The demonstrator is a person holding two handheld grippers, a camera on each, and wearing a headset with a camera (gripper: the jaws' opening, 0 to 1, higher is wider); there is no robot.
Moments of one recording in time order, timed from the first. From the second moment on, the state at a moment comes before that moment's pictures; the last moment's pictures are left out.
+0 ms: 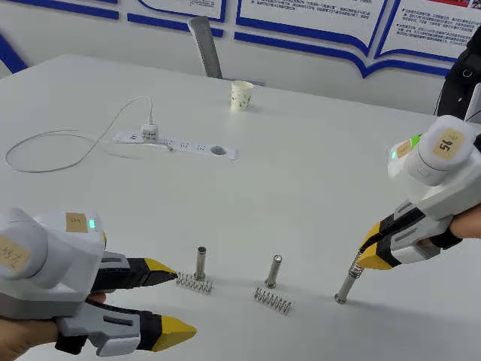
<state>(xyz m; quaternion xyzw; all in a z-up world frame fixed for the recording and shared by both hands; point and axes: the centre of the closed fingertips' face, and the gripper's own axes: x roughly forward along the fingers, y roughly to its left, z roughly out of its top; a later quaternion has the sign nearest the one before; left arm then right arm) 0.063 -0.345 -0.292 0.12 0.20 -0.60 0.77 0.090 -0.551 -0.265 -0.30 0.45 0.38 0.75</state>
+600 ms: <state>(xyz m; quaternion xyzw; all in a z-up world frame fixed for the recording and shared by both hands) 0.061 -0.346 -0.293 0.12 0.20 -0.60 0.77 0.094 -0.554 -0.295 -0.29 0.46 0.37 0.75</state>
